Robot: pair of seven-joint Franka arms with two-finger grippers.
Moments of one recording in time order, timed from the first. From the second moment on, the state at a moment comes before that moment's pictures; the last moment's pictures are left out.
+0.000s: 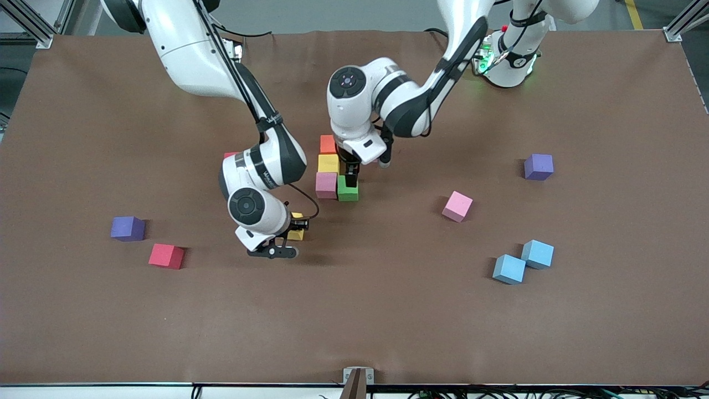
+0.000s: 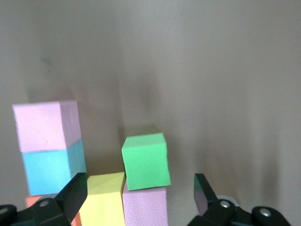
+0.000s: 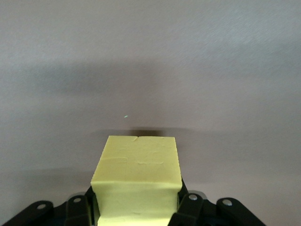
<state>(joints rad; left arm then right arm) -0.82 0.49 -0.07 -1.63 0.10 2.15 -2.37 0.64 0.73 -0.18 -1.51 0.26 2.10 0.41</state>
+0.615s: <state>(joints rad) -0.48 0.28 -0.06 -1.91 0.10 2.12 -1.81 0.74 0.79 -0.18 -1.45 0.30 2.10 0.51</state>
